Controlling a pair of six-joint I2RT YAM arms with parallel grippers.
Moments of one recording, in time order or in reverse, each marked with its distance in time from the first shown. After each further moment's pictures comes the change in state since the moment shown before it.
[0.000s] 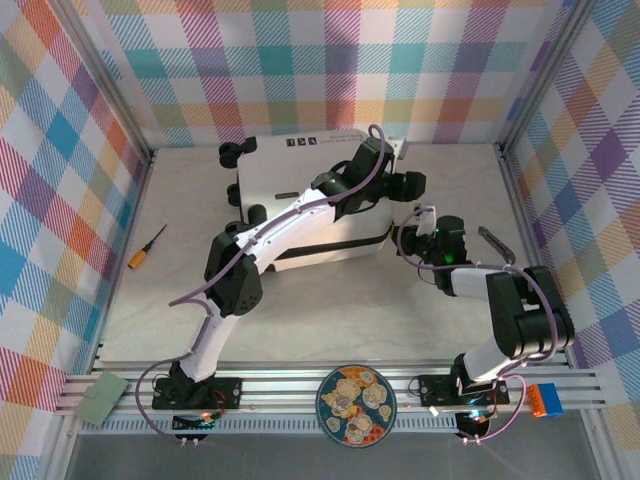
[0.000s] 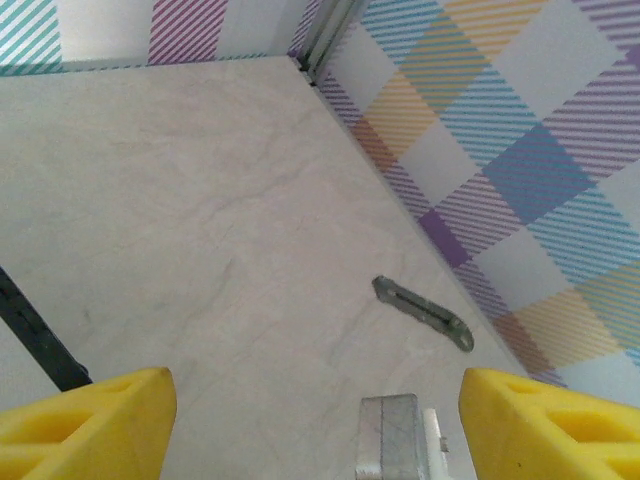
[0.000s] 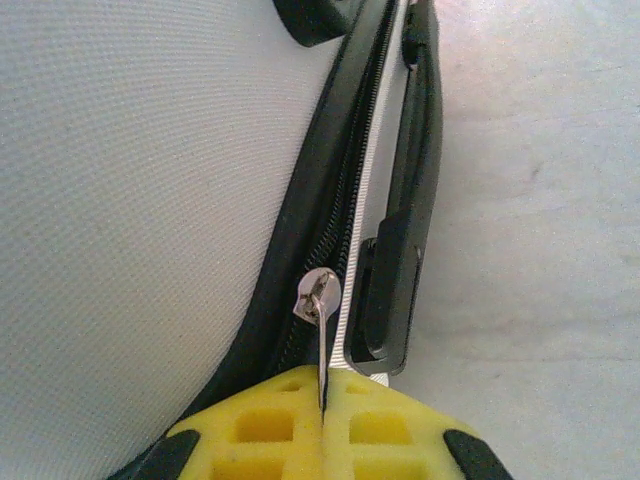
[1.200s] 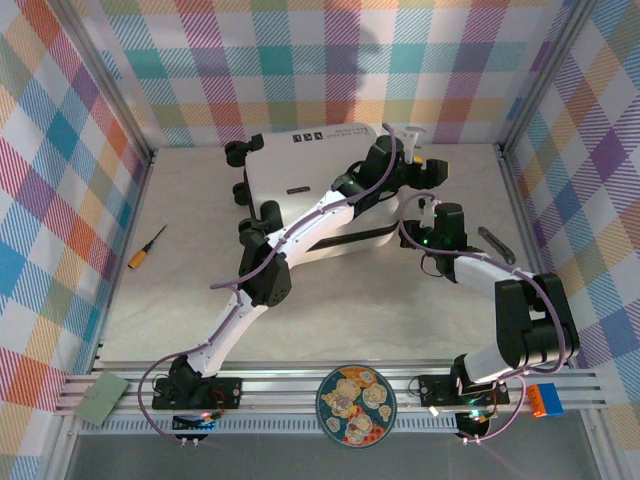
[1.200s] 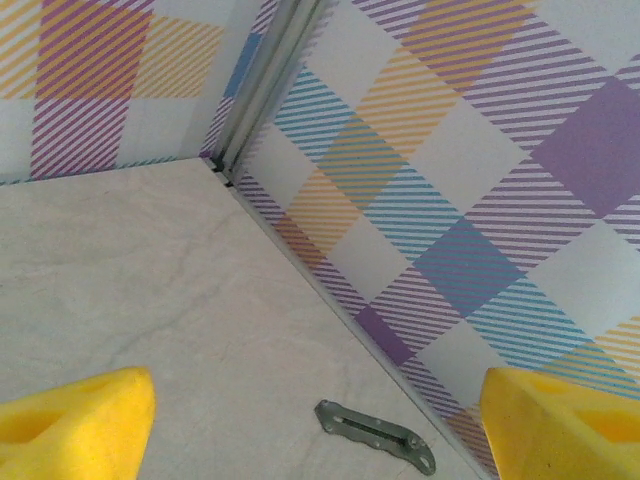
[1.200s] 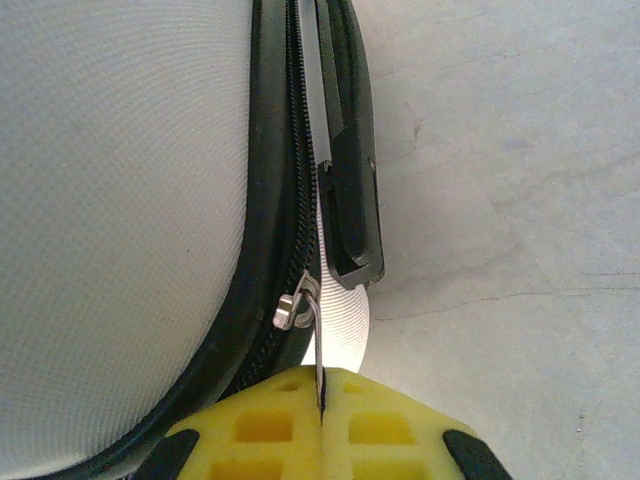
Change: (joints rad) left arm 0.014 0.369 0.439 0.195 0.100 -0.027; right arm -0.031 -0.036 0.162 -0.392 0.158 0.032
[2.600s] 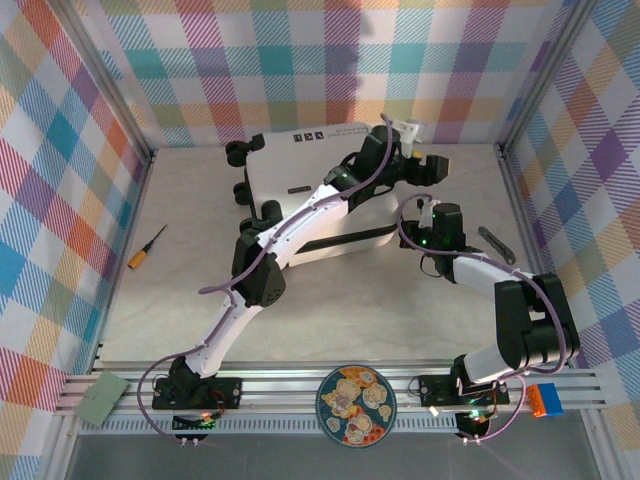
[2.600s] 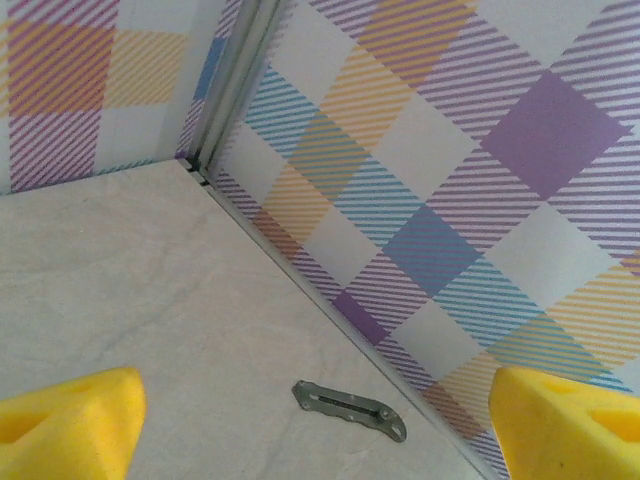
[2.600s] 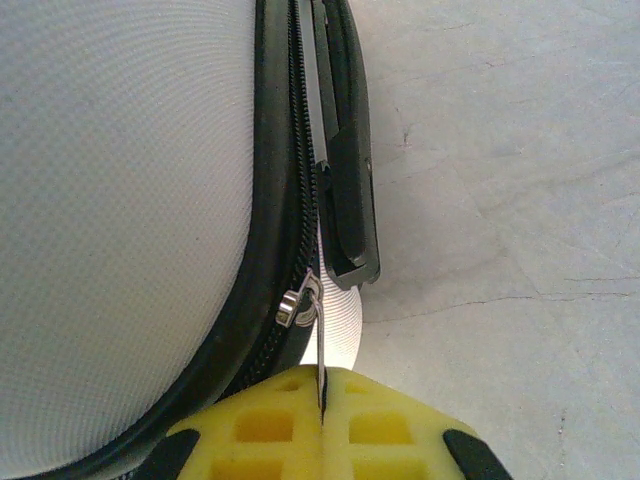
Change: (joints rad) left arm 0.002 -0.069 -0.006 -0.067 0.066 0.046; right arm 0.031 -0.005 0.000 -0.007 0.047 -0.029
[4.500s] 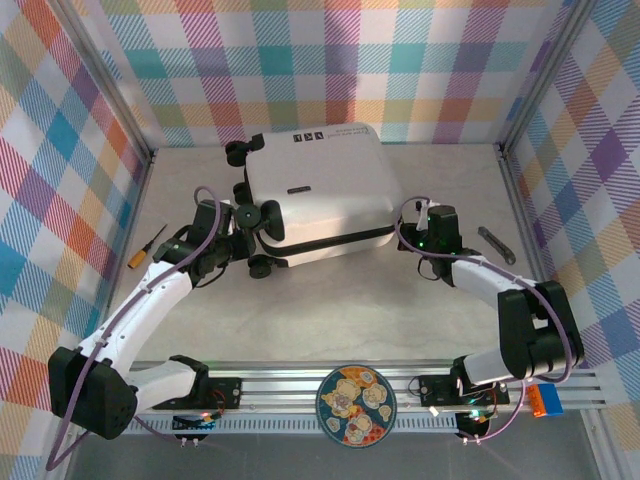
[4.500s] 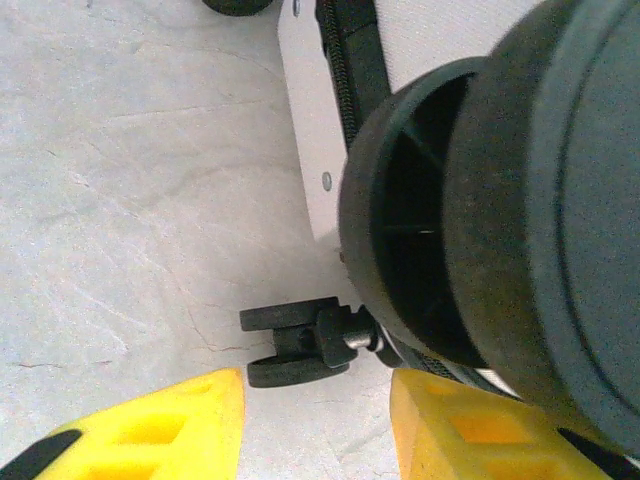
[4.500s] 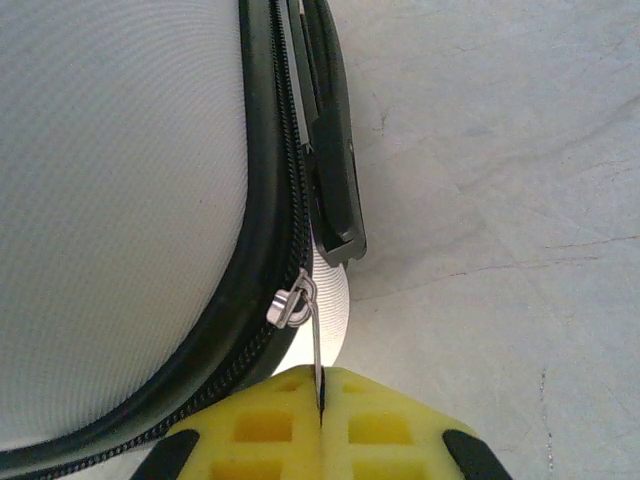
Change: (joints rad) left arm 0.463 -1.360 -1.636 -0.344 -0.334 -0.052; right arm 0.033 -0.045 -0.003 -0.071 0.113 0.031
